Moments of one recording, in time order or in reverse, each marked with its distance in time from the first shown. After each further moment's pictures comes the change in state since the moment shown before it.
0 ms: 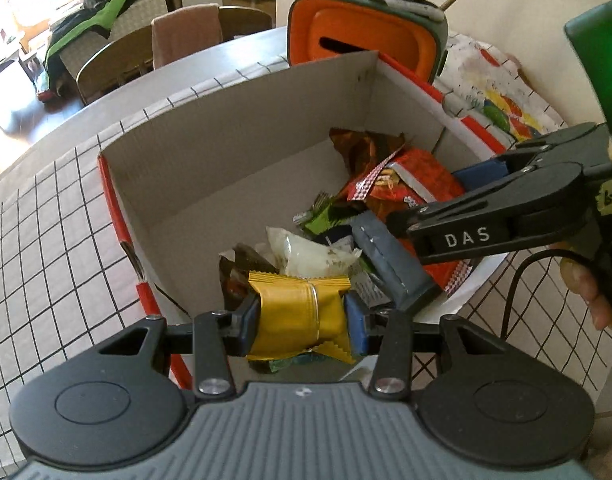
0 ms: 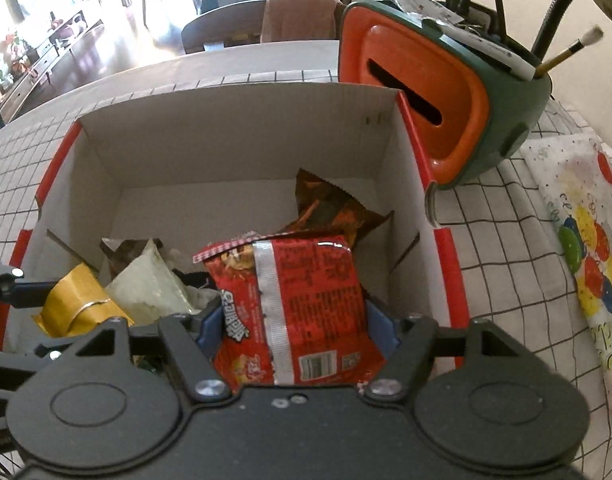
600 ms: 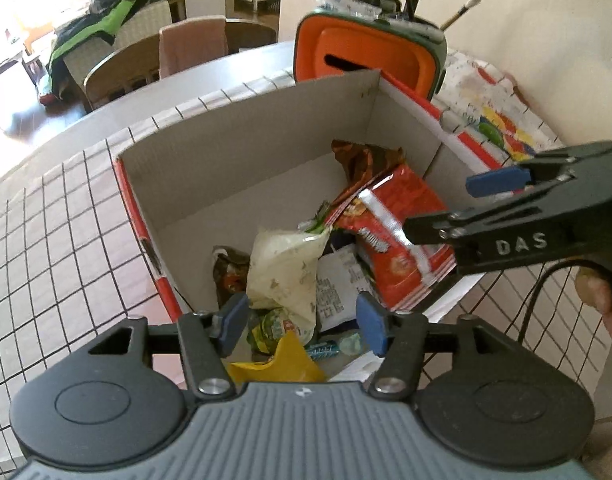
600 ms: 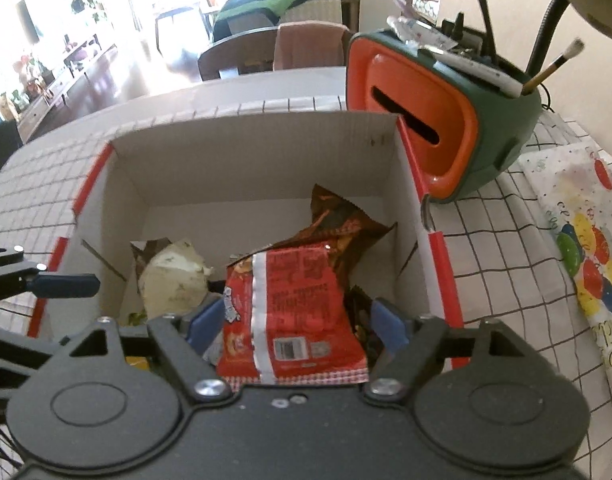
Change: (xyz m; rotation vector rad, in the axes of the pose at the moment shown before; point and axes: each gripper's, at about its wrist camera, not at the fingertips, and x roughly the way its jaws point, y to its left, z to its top) left arm -0.021 0.009 -0.005 -0.022 -0.059 -0.019; right arm -0.034 -0.004 -0.014 0.018 -0.084 0.056
